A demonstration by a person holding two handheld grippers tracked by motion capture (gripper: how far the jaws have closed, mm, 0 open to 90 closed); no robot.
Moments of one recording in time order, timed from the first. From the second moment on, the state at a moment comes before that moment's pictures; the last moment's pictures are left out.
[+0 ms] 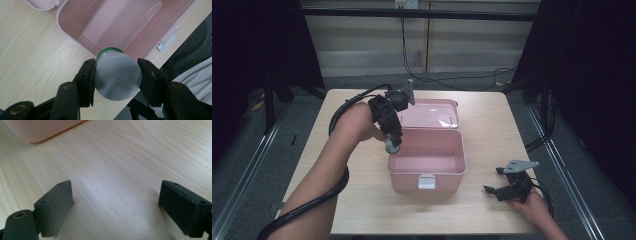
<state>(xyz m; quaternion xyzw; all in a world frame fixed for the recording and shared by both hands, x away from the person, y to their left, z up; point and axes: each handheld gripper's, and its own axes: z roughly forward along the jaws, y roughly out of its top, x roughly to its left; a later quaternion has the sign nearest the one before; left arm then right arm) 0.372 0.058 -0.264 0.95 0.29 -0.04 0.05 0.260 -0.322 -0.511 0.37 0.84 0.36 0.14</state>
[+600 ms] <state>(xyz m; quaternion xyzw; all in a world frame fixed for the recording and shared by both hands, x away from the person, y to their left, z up) 0.386 0.021 -0.275 0.95 0.29 -0.03 0.06 0.260 -0.322 -0.511 0.37 0.84 0.36 0.14</state>
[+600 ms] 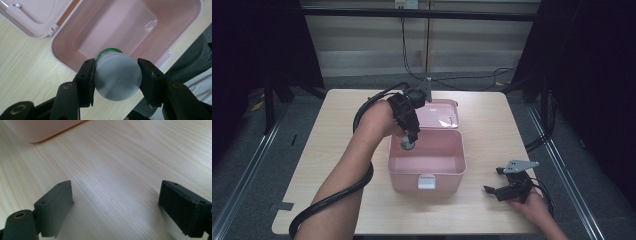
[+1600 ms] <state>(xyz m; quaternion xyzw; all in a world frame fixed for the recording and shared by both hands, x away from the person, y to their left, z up) 0.408 -0.004 -0.327 0.90 0.43 -0.03 0.07 0.260 -0.322 -0.511 0.37 0.84 0.36 0.14</state>
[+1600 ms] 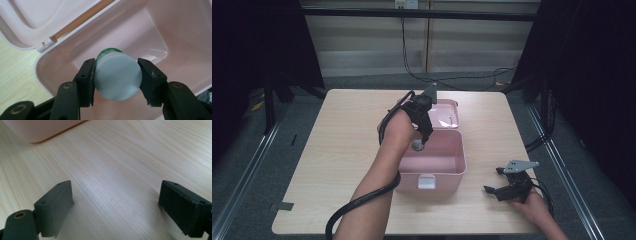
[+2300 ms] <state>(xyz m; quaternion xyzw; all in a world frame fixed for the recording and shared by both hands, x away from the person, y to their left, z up) 0.419 0.007 -0.370 0.87 0.48 -0.03 0.07 0.260 -0.322 -0.511 0.37 0.84 0.36 0.14</state>
